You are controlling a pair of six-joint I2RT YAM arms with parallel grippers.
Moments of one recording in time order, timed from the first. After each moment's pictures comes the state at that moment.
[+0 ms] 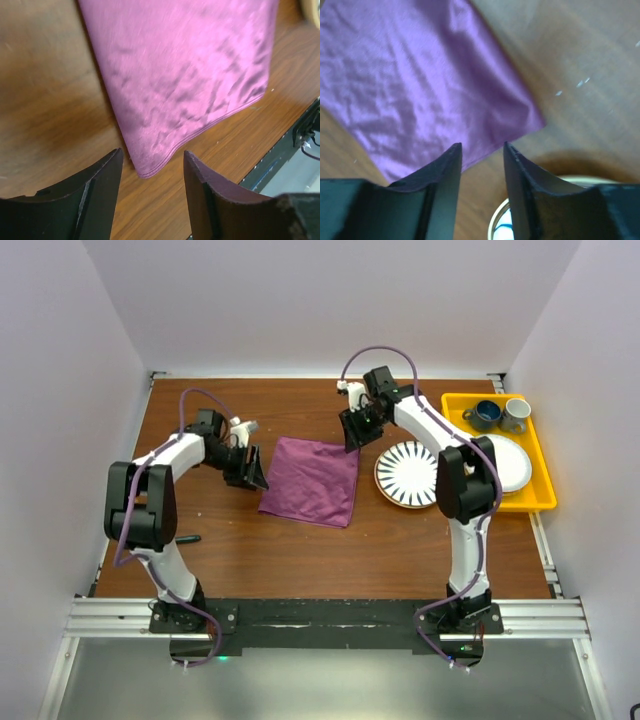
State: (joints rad) left arm -0.07 1.78 1.17 -0.65 0.67 0.04; right arm 0.37 2.12 1.81 -0.79 -0.36 -0.14
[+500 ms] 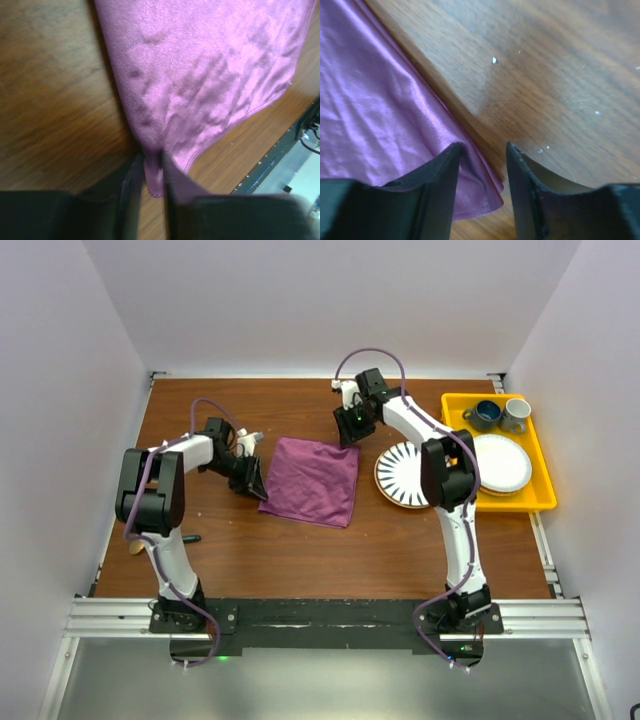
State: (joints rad) left arm -0.09 1.92 1.16 -0.62 0.68 0.05; right arm 0.37 2.32 1.97 -0.68 -0.30 -0.14
